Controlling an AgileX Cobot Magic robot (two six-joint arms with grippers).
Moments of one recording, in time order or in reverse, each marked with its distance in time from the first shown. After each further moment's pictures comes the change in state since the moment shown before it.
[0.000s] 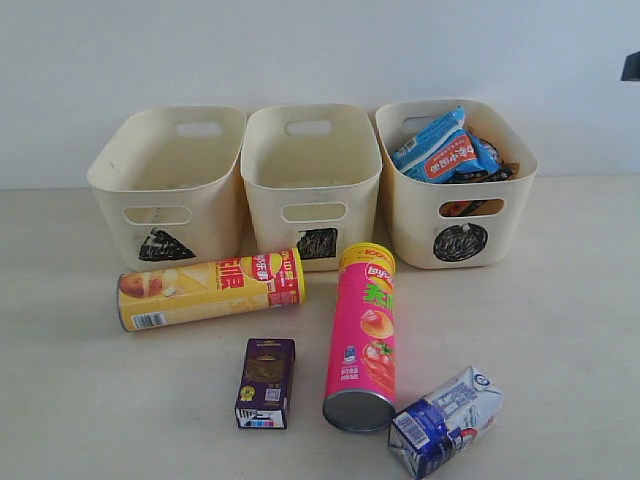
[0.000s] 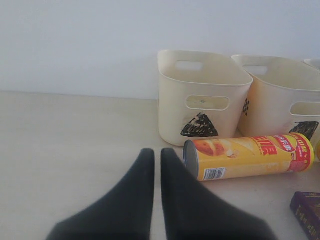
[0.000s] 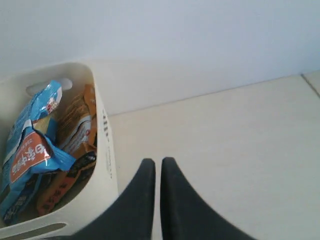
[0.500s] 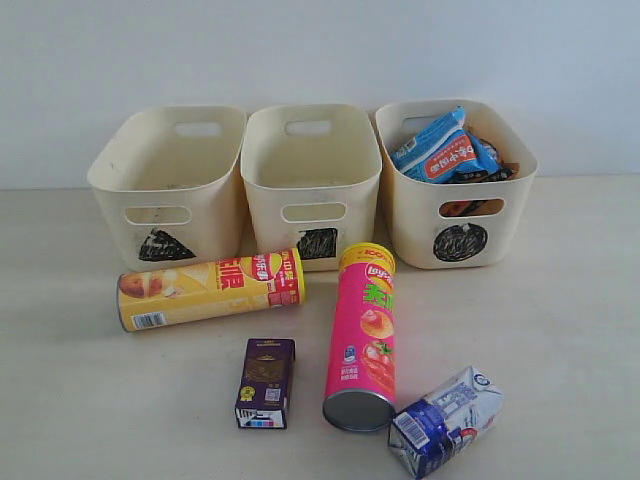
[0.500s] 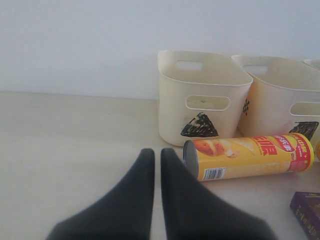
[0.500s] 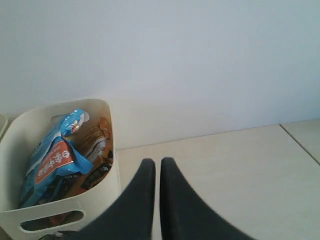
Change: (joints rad) left arm 0.000 0.000 0.000 0.000 0.000 0.000; right arm 0.111 -0.337 0.410 -0.037 -0.388 0.011
